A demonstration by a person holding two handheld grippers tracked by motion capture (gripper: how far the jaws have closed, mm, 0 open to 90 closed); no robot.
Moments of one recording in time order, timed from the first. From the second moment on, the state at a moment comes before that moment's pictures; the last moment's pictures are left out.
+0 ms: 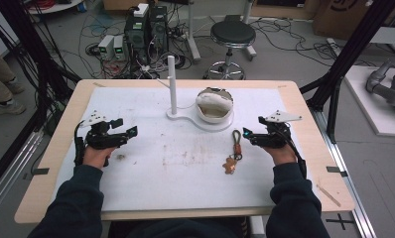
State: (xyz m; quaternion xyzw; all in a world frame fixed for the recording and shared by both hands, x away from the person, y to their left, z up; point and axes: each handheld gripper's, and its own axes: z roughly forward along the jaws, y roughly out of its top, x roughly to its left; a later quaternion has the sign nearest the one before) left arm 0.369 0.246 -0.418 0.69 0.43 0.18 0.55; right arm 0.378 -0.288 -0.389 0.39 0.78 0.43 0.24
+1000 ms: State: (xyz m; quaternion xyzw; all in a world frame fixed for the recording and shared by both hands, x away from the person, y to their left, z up) left arm 0.373 0.243 -0.422 0.70 0.42 0.21 0.54; right arm 0.368 -0.288 -0.420 0.42 0.80 0.38 0.18
